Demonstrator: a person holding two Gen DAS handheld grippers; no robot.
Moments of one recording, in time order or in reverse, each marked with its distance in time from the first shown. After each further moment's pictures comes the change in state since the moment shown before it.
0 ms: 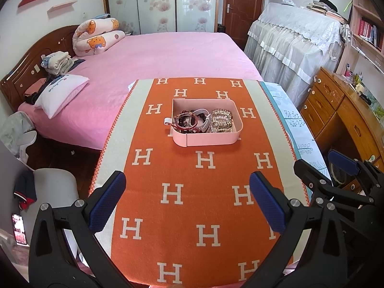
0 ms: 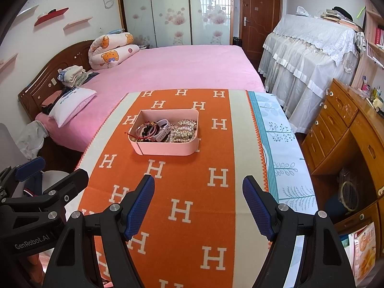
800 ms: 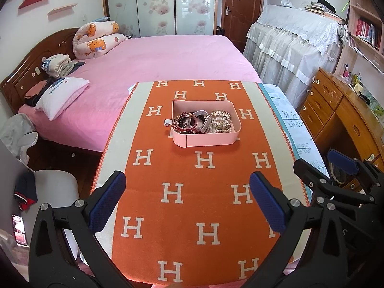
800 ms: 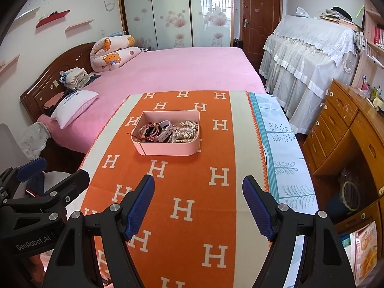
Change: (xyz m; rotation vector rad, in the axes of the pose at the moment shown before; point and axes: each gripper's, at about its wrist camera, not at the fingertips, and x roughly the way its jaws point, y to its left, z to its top) left arm -0.012 -0.002 -0.002 0.005 -0.018 -0.003; right arm -0.002 0.000 -0.002 0.004 -0.008 0.000
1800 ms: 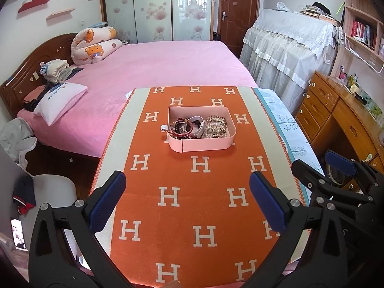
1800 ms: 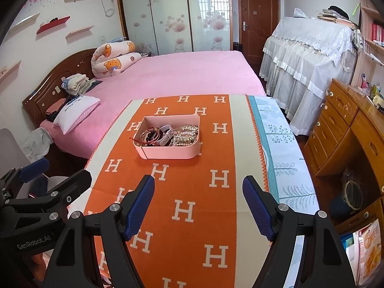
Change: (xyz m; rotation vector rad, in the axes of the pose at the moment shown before) left arm -0.008 -0.005 0.003 0.008 -0.033 -0.015; right arm -0.003 -0.002 -0.001 0.013 -0.019 0.005
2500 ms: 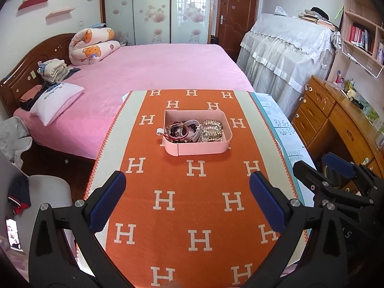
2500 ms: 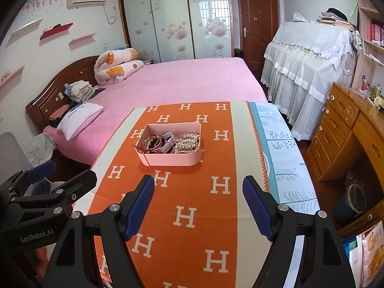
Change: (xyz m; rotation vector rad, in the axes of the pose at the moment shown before) left arm 0.000 -0.003 0.002 -0.011 -0.020 -0.019; right arm -0.008 -0.003 0.001 0.014 -0.045 0.019
